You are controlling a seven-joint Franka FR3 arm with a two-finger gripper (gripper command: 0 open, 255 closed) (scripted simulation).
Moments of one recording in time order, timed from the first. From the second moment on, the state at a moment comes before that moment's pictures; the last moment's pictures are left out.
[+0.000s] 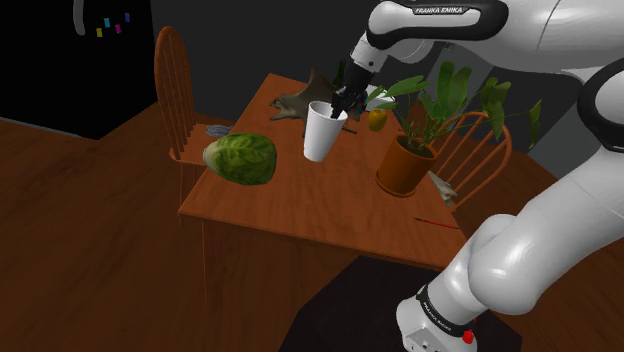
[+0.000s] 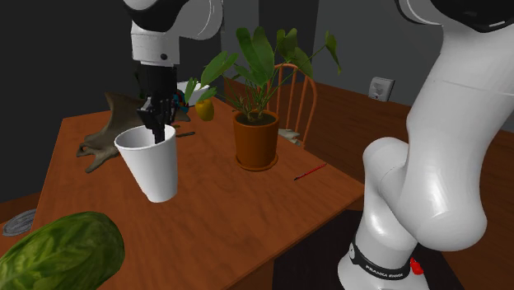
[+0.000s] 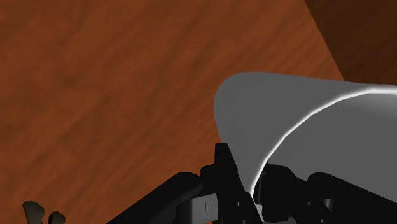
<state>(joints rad) 0.10 -0.12 -0.26 -1.98 0.17 1.91 -0.25</state>
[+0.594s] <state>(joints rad) 0.10 -0.09 -0.26 -2.08 0.18 2.03 -0.27</state>
